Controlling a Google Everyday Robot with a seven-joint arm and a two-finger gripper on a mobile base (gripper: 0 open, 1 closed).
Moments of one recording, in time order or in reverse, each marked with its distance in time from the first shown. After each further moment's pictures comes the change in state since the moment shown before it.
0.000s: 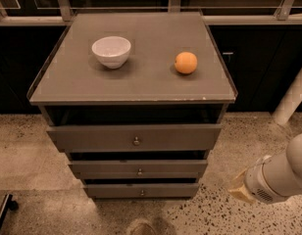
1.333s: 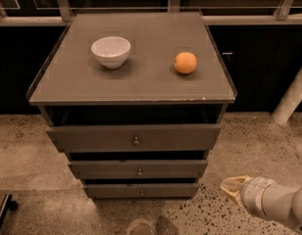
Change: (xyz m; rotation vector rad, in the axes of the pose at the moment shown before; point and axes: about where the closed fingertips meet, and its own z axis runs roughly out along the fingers) arm 0.011 -0.030 0.060 0.207 -0.345 0.123
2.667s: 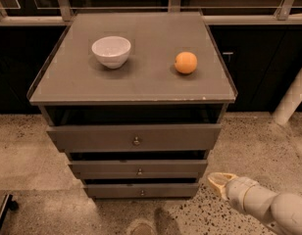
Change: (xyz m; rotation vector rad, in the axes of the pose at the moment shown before) arm -0.002 -0.010 0.068 0.038 -0.179 0.203
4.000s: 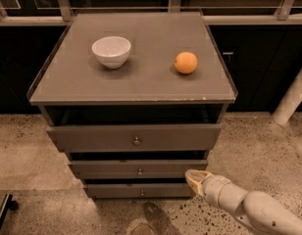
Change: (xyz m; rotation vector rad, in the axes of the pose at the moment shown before) arm -0.002 0.036 0.081 -0.118 -0.136 0.073
